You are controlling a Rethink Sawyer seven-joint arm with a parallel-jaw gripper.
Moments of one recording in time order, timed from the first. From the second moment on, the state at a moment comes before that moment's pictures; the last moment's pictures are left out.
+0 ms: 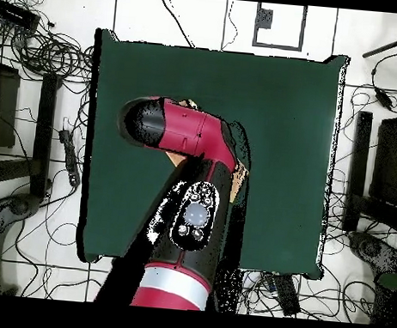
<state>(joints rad) 0.17 -0.45 -0.31 1.32 0.22 0.55 1.70</state>
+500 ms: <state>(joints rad) 0.17 -0.37 -0.31 1.32 0.22 0.55 1.70</state>
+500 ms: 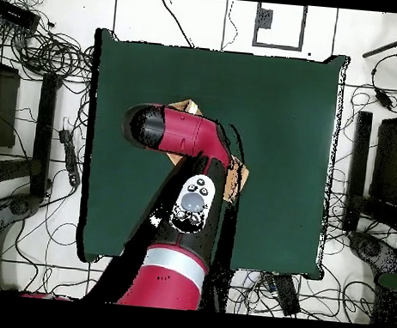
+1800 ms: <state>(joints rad) 0.17 -0.33 -0.31 1.32 0.22 0.55 1.70</state>
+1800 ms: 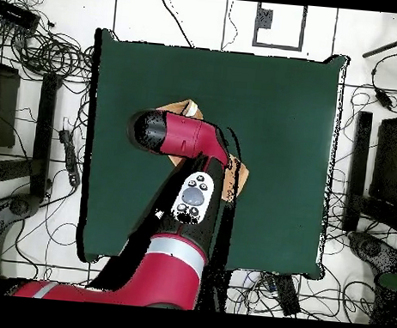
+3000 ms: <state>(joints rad) 0.18 -0.49 -0.30 1.47 0.22 0.48 1.70</state>
